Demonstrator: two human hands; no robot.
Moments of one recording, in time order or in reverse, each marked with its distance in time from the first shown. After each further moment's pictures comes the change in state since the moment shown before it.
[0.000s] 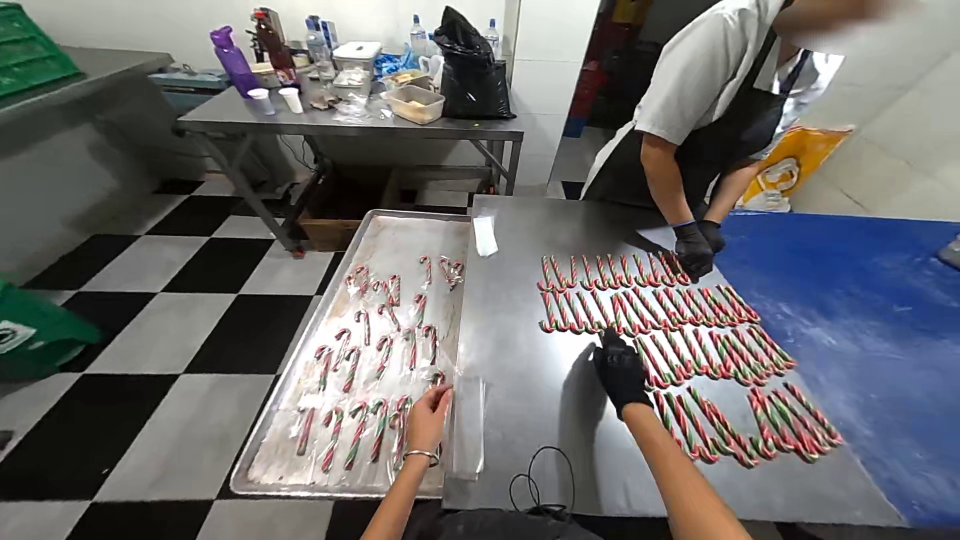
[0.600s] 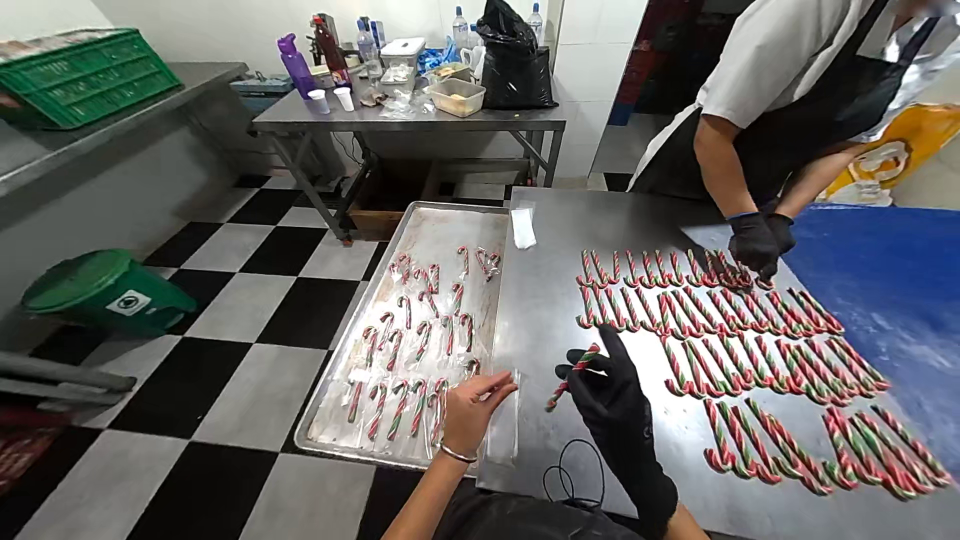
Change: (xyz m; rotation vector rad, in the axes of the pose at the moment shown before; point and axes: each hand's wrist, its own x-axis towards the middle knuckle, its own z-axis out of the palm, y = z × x) left_hand -0.049 0.068 -0.017 -0.094 0.073 0.634; right_hand -0.139 -0.124 -0.051 1.200 0.043 -0.372
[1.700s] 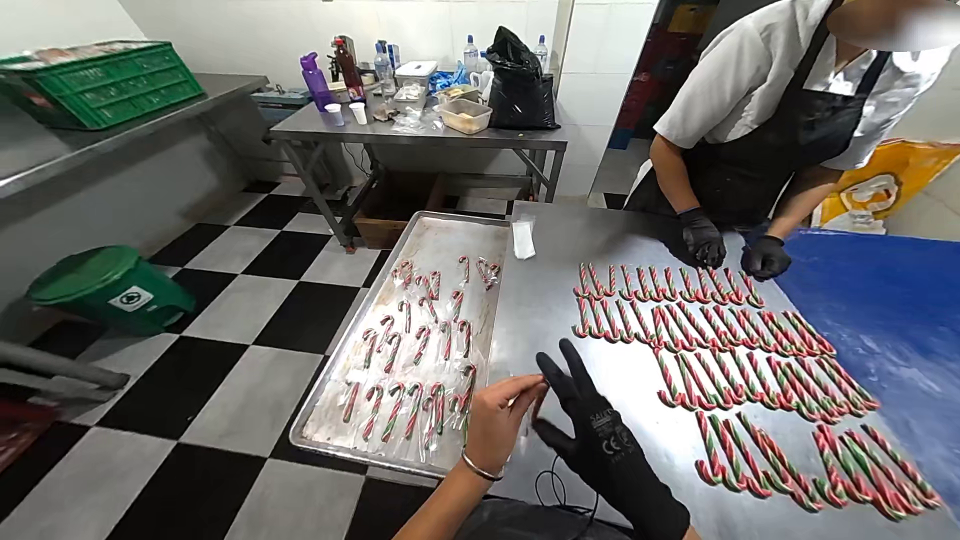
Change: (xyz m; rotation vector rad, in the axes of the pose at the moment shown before) left_hand 0.005 0.073 0.027 -0.089 0.026 0.201; right_hand -0.015 -0.052 -0.010 -0.647 -0.481 -0.062
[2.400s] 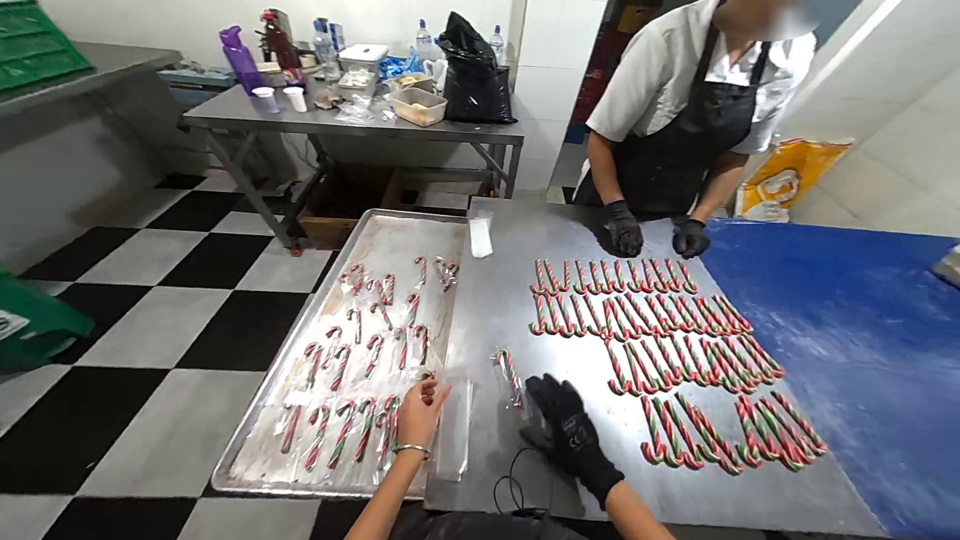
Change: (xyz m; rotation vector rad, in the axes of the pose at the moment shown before) left_hand -0.030 -0.143 -0.014 0.381 -0.109 -0.882; right_hand -0.010 0.204 0.070 -0.439 0.151 -0.076
